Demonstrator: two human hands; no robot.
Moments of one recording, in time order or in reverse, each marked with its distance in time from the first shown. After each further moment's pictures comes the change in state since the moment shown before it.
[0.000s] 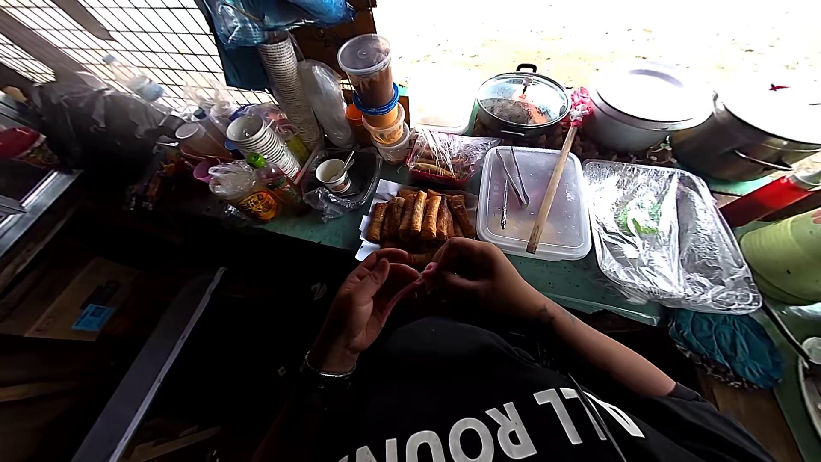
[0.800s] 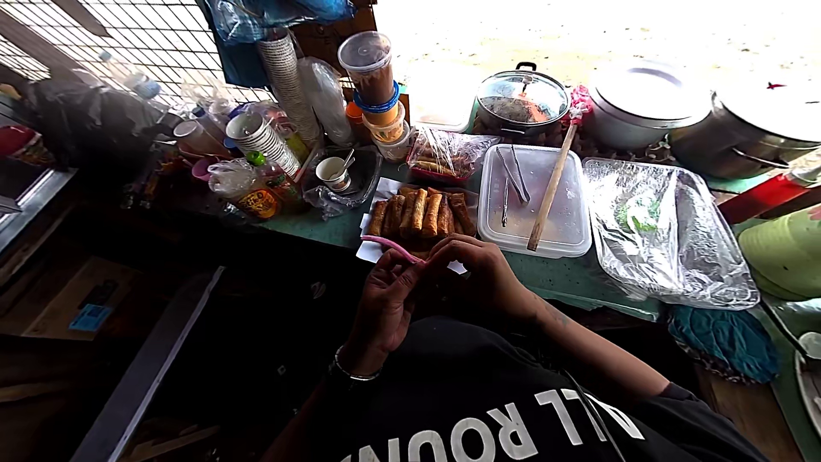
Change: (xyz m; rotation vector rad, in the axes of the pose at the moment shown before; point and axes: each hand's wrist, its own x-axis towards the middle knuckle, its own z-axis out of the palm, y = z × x) left_hand 0.002 -0.017 0.035 -0.177 0.158 0.108; right_hand 0.002 0.009 0.007 -0.310 0.036 -0.289
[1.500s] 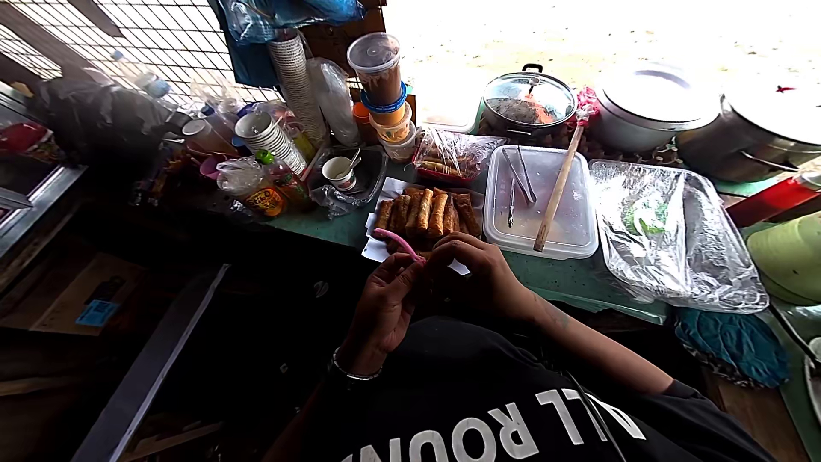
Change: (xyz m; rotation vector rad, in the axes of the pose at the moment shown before) left_hand -0.003 0.010 -0.009 -0.003 0.033 -0.071; right_hand 0.007 -0.004 0.009 -0.148 0.001 -0.056
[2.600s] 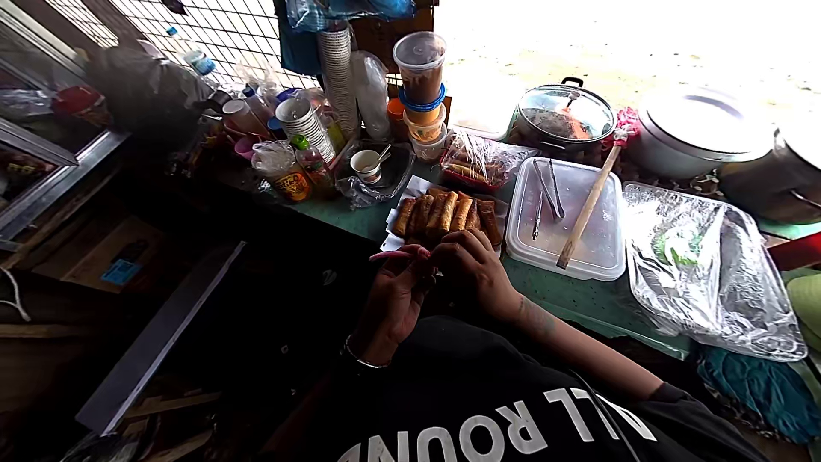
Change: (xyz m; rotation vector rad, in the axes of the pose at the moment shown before) left_hand 0.002 0.009 -0.007 -0.105 0.186 0.048; right_hand 0.015 0.008 0.038 -0.437 0.062 -0.109
